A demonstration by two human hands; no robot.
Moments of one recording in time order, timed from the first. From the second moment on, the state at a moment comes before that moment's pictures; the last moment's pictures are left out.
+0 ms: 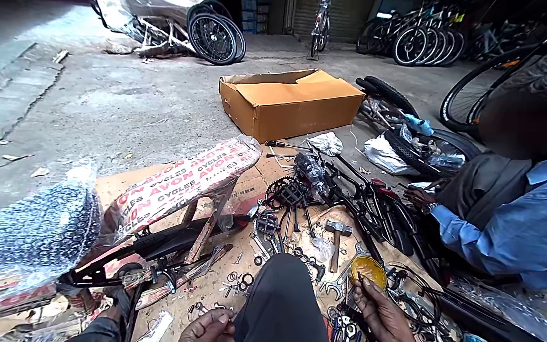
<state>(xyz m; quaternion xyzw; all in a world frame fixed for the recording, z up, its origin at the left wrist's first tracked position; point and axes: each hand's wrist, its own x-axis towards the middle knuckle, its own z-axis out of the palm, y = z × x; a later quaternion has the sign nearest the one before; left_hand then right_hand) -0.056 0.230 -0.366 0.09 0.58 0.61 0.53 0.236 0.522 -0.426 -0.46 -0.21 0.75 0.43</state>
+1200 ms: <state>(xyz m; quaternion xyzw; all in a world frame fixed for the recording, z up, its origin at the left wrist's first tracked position) -0.100 0.208 -0.375 -0.14 0.52 0.78 0.30 -0.050 0.309 -0.413 -0.22 -0.78 0.55 0.17</state>
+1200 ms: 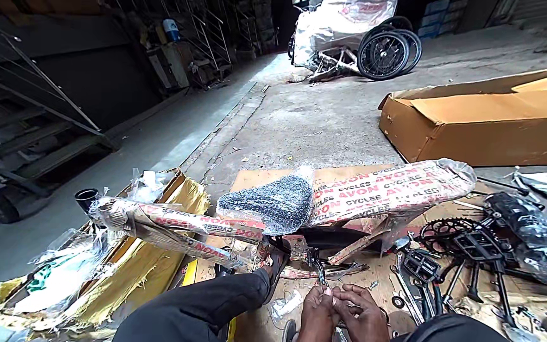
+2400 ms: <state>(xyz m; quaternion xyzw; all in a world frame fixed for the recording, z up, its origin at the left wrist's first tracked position) -0.288 0.177 -0.485 -0.35 0.44 0.83 0.03 -0.235 0.355 -0.486 -0.35 -0.27 0.89 0.14</state>
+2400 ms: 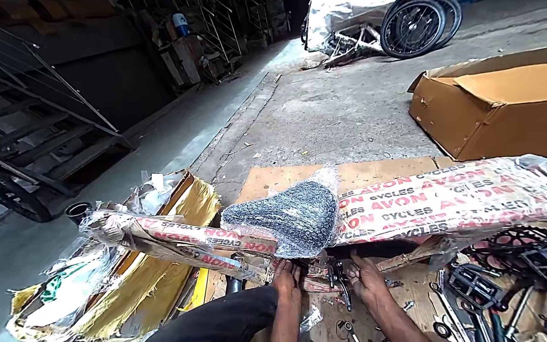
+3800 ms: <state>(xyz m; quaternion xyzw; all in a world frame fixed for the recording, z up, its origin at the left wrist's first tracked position) -0.298 0.171 -0.502 -0.27 0.40 0.88 0.06 -0.231 0.366 -0.445 -0.18 -0.49 0.83 0.22</state>
